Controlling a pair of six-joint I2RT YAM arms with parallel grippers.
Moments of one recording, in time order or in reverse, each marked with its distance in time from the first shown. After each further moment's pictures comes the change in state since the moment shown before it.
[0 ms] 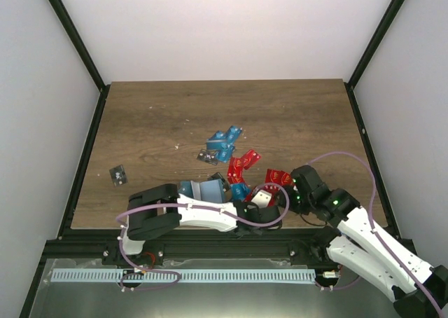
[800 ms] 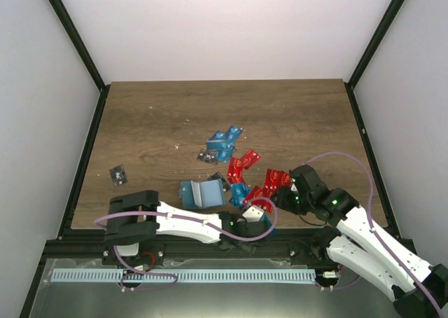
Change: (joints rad) left arm -0.101 -0.163 -0.176 0.012 0.092 -0.025; right arm 0.000 -0.004 -0.005 0.020 -0.071 -0.032
